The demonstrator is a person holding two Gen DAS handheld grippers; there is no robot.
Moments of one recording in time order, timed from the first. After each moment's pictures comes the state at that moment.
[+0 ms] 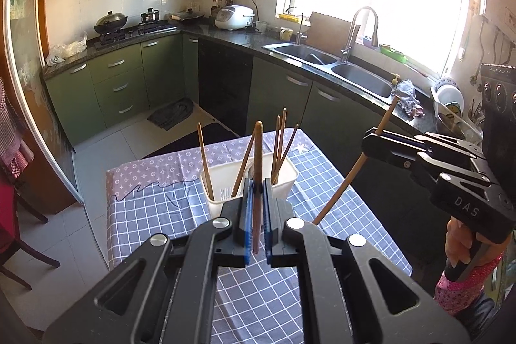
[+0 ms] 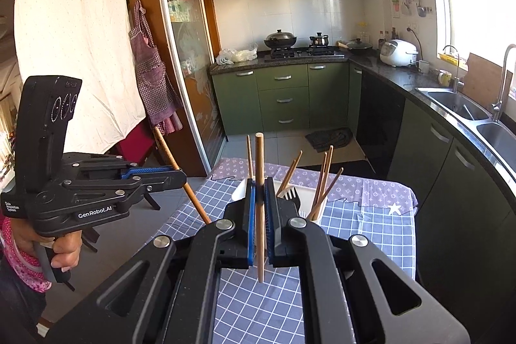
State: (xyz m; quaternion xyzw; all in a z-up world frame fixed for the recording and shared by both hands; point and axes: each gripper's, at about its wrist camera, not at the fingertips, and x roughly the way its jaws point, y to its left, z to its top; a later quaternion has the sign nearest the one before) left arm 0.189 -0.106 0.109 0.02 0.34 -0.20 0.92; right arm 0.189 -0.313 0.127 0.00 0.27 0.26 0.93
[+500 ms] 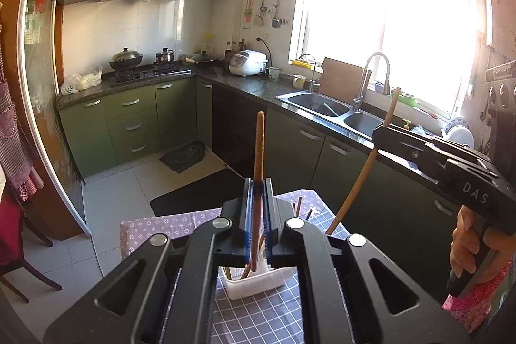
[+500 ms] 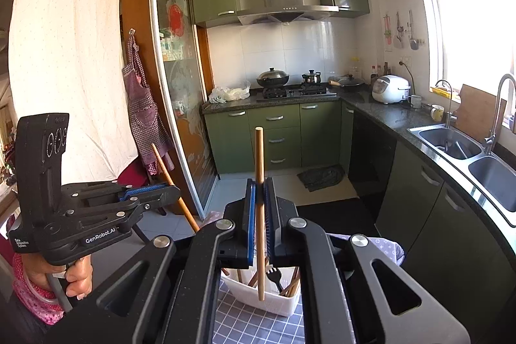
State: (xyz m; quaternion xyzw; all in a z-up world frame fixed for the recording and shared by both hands) left arm 0.229 -0.107 0.164 0.00 0.25 -0.17 0.95; right arm 0.244 -0.317 0.208 0.01 0.20 0.24 0.95
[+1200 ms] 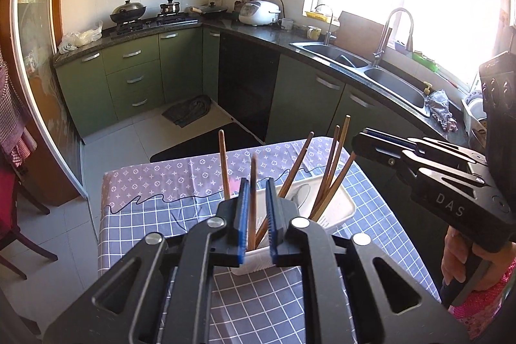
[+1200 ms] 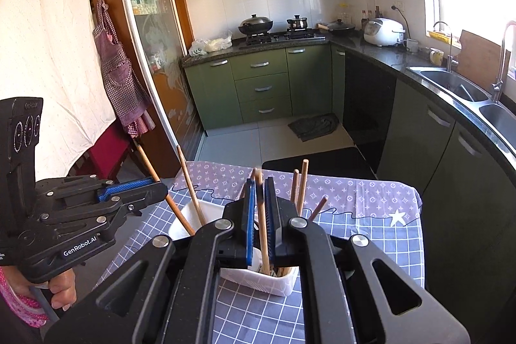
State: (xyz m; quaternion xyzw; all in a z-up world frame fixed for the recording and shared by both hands) left arm 0.276 -0.107 0.040 0.00 0.35 -0.15 0.92; right arm 0.321 -0.299 0.062 0.01 0.31 0.21 0.93
